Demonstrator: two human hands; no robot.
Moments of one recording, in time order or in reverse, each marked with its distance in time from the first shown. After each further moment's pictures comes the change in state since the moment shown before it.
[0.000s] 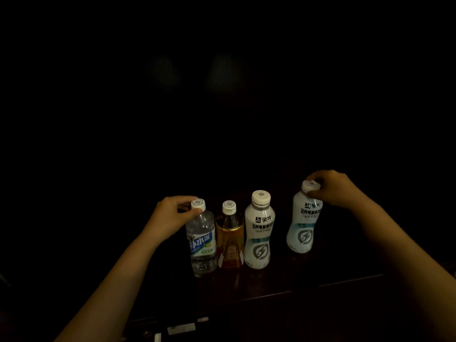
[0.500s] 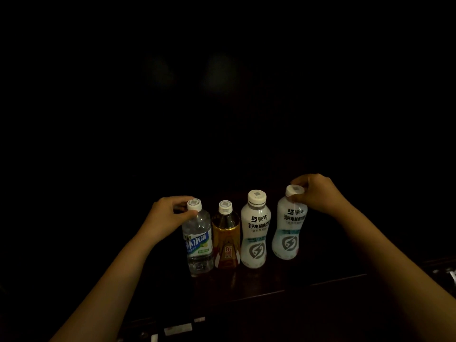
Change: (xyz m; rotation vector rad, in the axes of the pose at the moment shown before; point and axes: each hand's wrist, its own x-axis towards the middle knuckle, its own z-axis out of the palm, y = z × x) left_hand 0.001 -0.005 0.000 -0.003 -0.022 -0.005; right_hand -0.011 -0.022 0.019 0.077 0.047 0.013
